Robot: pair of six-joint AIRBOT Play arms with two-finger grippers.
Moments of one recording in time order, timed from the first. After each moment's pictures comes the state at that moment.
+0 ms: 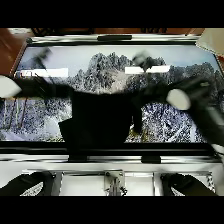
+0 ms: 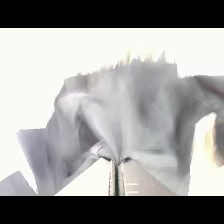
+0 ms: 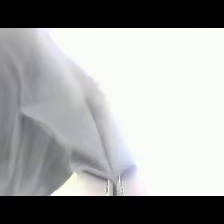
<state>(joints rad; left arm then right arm) -0.30 -1.07 1.42 1.22 -1.09 -1.61 0.53 -1.04 1.38 -1.72 1.08 1.50</state>
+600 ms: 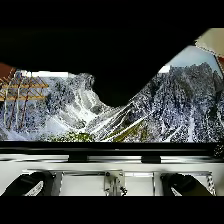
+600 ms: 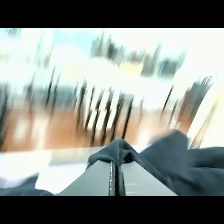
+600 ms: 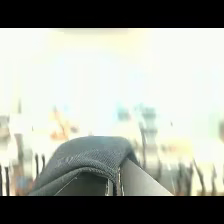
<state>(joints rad) -0.22 -0.79 1.86 1.43 -1.07 -1.65 0.53 -0.81 1.96 -2.02 0.80 1.75</state>
